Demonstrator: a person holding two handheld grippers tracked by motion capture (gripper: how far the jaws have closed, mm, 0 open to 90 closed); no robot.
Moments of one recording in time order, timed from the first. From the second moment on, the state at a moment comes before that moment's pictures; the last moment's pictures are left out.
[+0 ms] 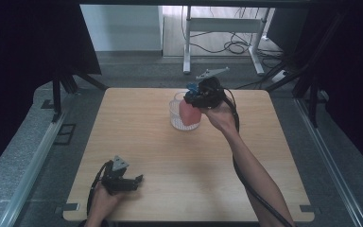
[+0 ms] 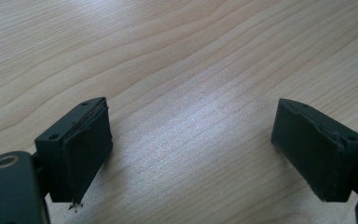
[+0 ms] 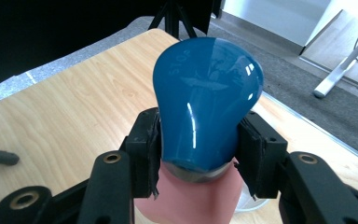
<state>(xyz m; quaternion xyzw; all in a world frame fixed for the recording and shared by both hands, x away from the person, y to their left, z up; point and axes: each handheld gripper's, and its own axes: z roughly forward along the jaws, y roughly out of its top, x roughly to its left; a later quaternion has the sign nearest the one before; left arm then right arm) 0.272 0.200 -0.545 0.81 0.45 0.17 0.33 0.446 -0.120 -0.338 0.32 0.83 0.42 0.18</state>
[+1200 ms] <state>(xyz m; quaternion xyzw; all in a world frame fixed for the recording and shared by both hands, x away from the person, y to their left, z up) 0.272 0.200 -0.545 0.81 0.45 0.17 0.33 0.495 -0.108 -0.352 0.35 0.82 0.41 0.21</state>
